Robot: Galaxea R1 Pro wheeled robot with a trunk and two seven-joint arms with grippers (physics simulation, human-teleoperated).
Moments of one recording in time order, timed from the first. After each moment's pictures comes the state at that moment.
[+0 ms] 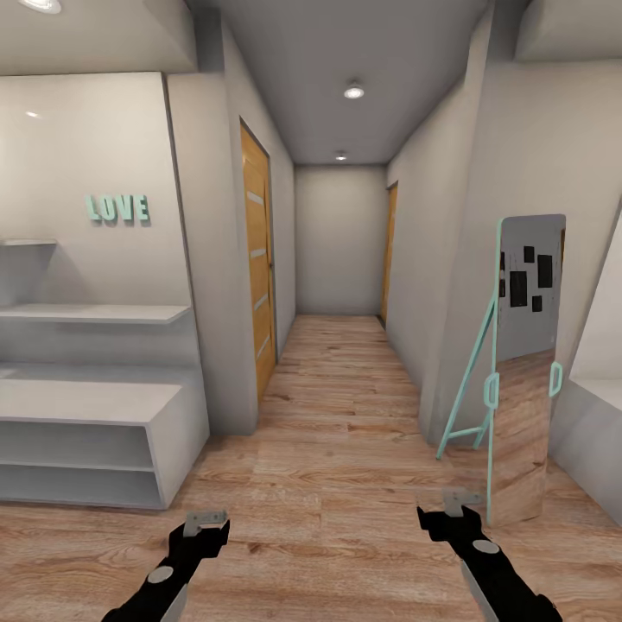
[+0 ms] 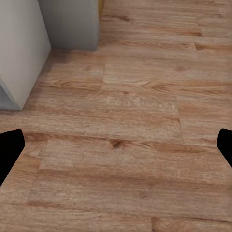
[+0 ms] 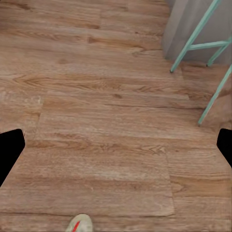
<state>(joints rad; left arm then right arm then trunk) -0.45 0.01 0.02 -0.39 0.01 -0.17 0.00 -0.36 -0.11 0.00 -0.76 0.01 0.15 -0.01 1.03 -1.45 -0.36</state>
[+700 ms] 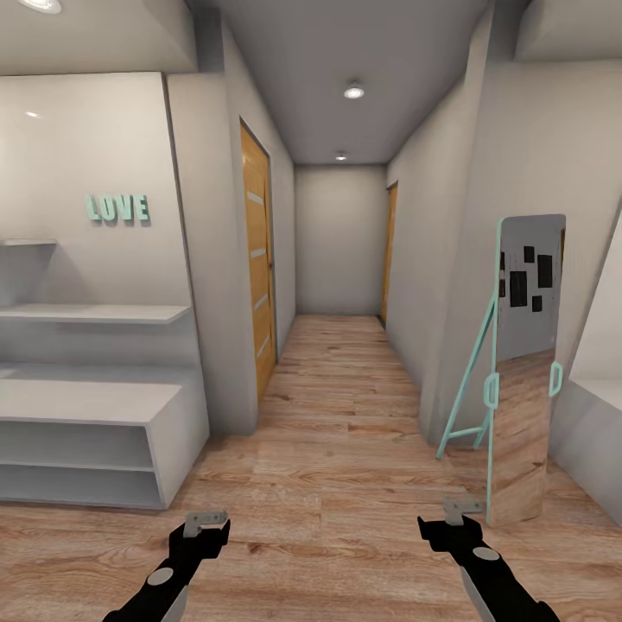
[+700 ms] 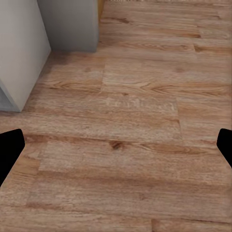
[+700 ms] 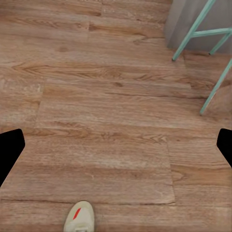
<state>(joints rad) -0.45 0.01 0.02 -0.38 0.01 -0.18 0.00 -0.36 -0.11 0.01 -0.71 0.00 0.15 -0.01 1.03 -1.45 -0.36</state>
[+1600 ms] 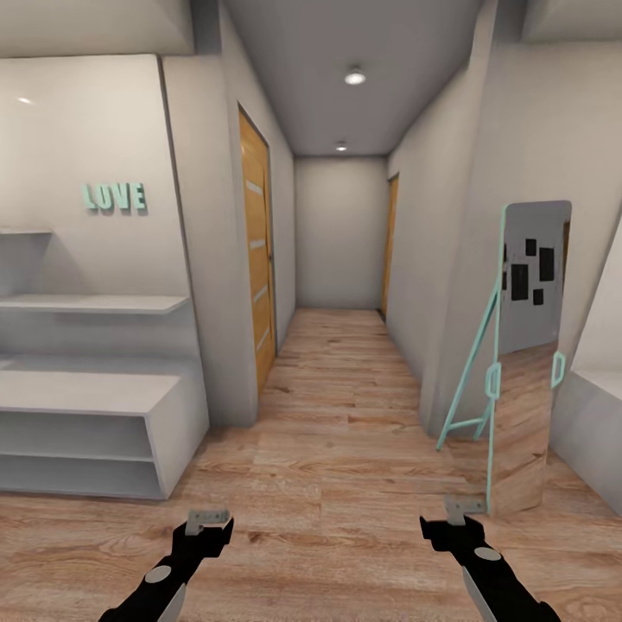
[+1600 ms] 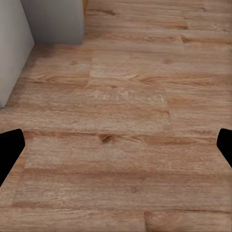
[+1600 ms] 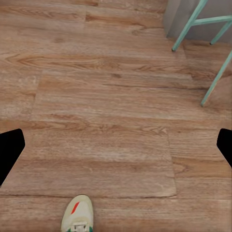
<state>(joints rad) -0.46 0.02 0.02 -0.39 0.01 -0.18 -0.07 -0.36 -0.11 0.00 -0.71 0.00 0.15 -0.02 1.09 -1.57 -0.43</state>
